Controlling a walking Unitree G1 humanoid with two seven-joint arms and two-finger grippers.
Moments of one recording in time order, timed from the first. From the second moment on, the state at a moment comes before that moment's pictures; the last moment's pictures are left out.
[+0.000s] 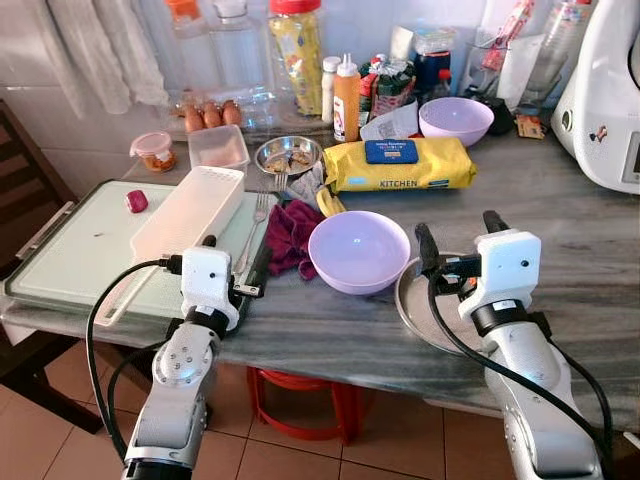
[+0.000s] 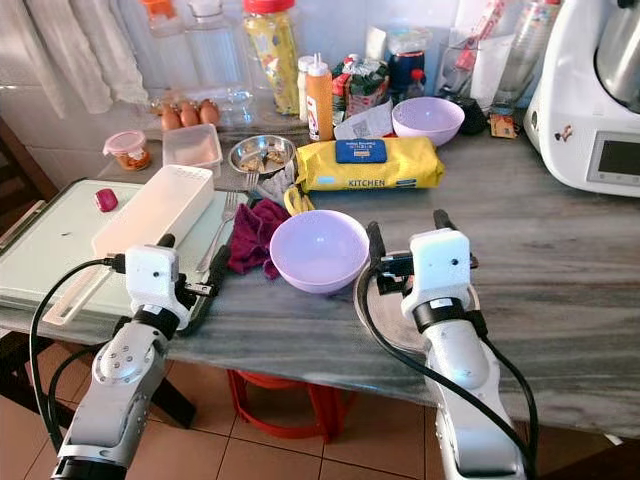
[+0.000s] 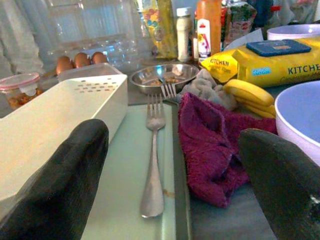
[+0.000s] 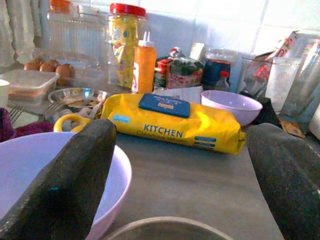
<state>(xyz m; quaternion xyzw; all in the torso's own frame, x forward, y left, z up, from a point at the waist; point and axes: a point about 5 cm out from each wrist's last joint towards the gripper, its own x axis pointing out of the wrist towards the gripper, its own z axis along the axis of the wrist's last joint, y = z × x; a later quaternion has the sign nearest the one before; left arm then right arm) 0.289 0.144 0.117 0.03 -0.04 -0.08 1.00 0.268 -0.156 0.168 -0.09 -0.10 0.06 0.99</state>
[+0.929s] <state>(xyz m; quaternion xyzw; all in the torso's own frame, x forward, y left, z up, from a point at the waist) 0.291 0.151 0.114 0.04 -0.04 -0.08 1.00 0.272 -0.156 0.164 -0.08 -0.10 0.06 0.99</state>
